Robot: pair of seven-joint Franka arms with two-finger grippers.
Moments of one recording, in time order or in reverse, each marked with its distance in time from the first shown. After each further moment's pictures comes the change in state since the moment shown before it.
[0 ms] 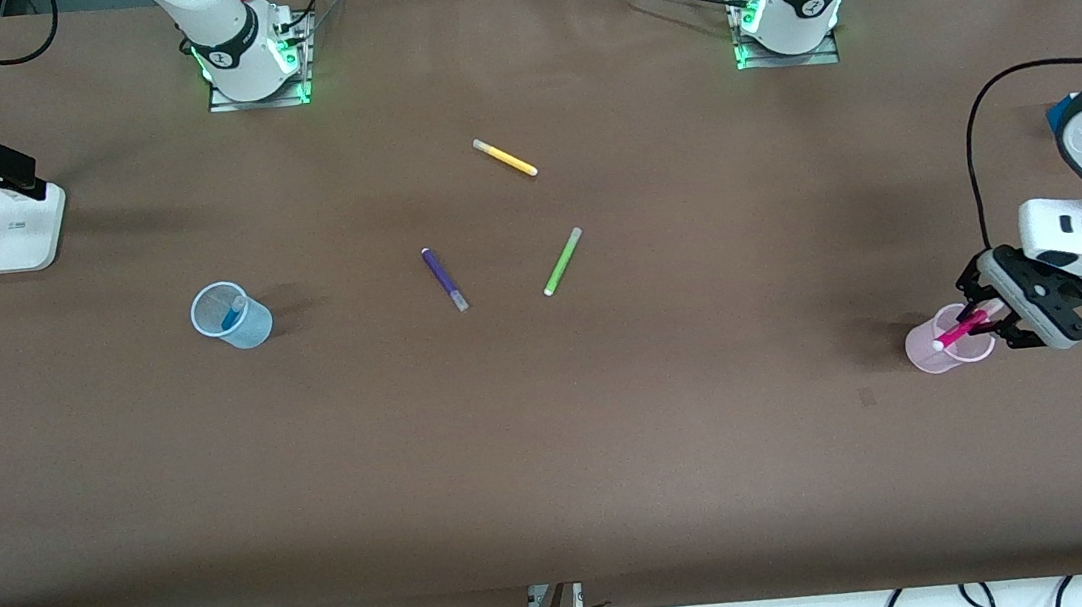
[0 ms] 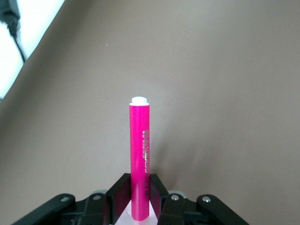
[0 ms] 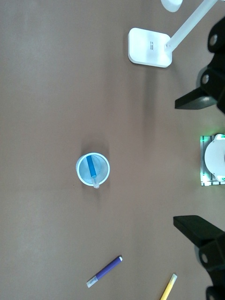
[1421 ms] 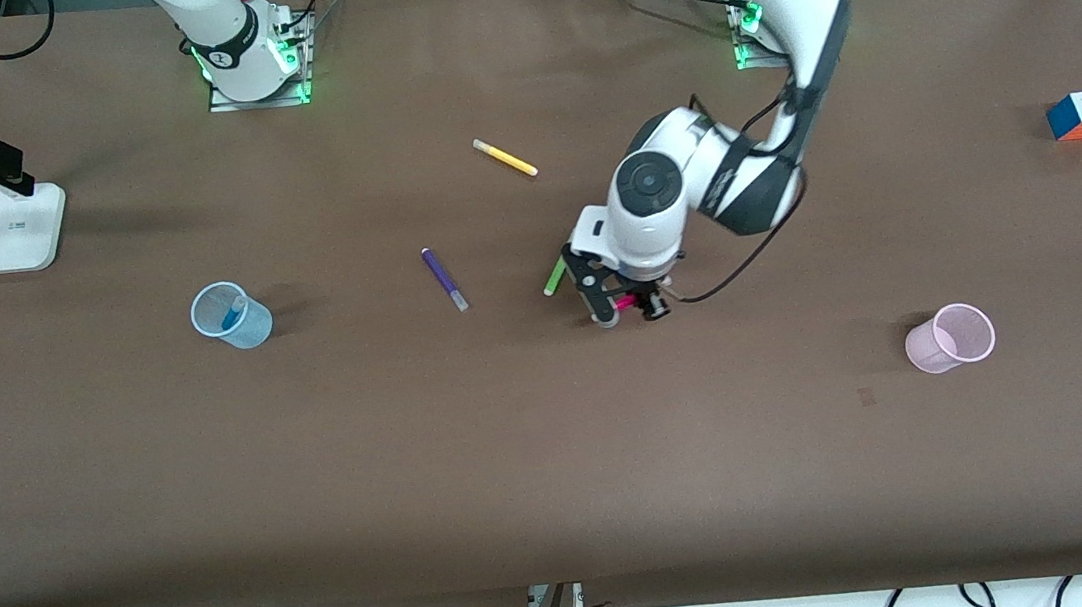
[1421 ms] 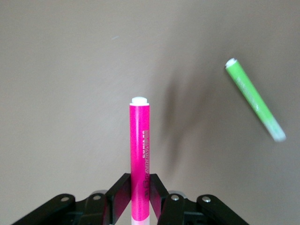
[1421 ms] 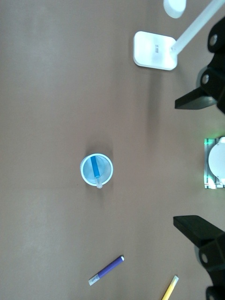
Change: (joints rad) left arm -0.716 0.101 -0.008 0.036 0.423 -0.038 -0.996; right arm -0.002 -0.022 -0.002 -0.008 -0.003 0.011 -0.014
